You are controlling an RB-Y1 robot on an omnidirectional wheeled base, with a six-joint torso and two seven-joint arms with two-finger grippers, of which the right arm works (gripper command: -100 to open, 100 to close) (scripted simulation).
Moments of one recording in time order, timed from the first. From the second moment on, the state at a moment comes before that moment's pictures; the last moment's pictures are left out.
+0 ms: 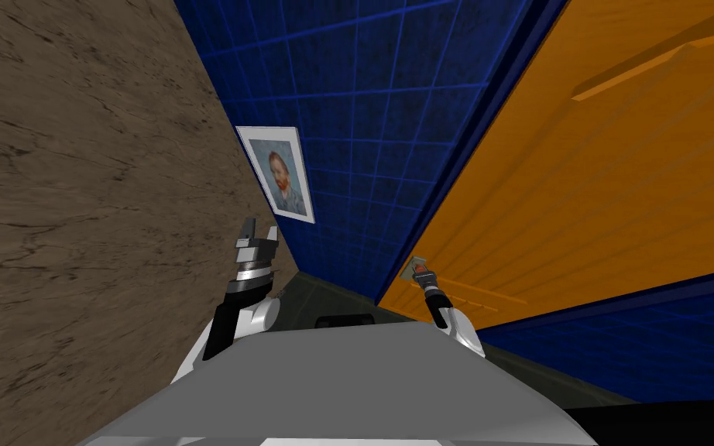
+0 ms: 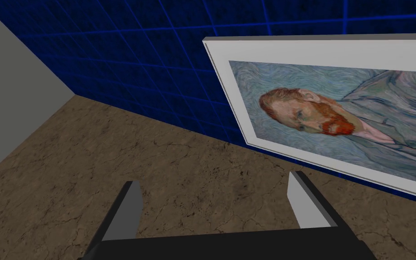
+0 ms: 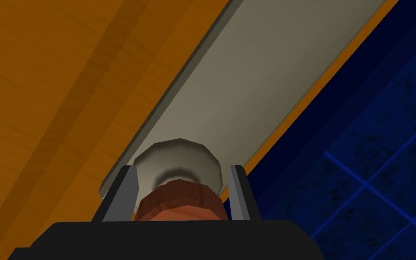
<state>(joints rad) 0.23 -0.06 -0.61 -1.46 1.28 -0.47 0.83</state>
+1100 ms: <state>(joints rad) 0.21 -0.10 -0.54 -1.45 1.49 -0.29 1.08</state>
